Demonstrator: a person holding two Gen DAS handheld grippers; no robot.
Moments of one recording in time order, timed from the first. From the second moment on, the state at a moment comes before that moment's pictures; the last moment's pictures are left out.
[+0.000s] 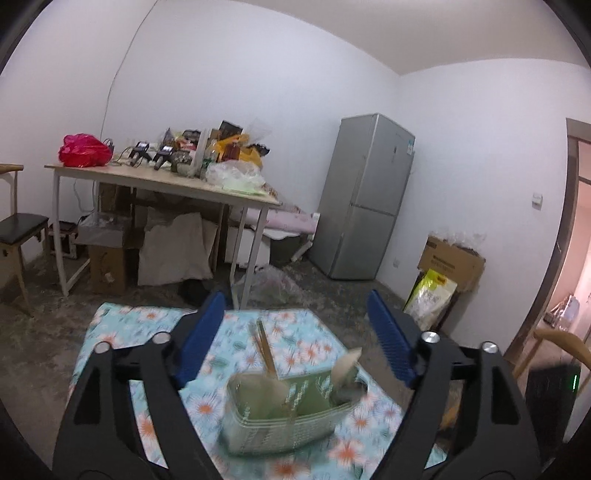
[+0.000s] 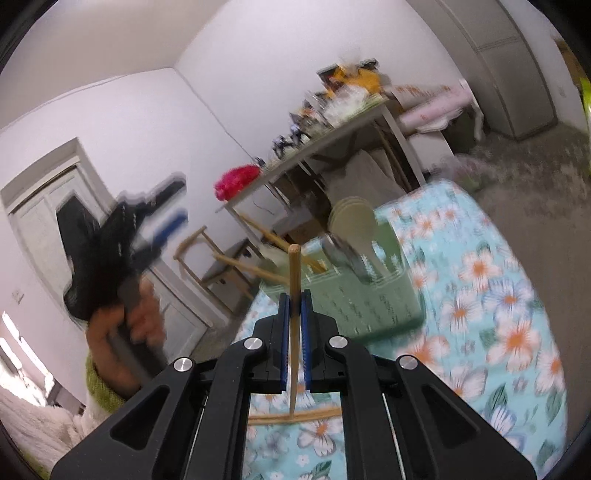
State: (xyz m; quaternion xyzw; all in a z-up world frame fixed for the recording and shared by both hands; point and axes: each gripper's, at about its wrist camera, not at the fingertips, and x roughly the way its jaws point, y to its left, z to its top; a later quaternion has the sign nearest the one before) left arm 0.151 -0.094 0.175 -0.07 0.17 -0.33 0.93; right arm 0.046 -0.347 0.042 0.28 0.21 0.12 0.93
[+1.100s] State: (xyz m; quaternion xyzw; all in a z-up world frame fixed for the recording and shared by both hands) left arm 0.123 0.023 0.038 0.02 0.38 0.01 0.92; right arm 0.151 -0.307 0.111 0.04 0.18 0.05 0.98
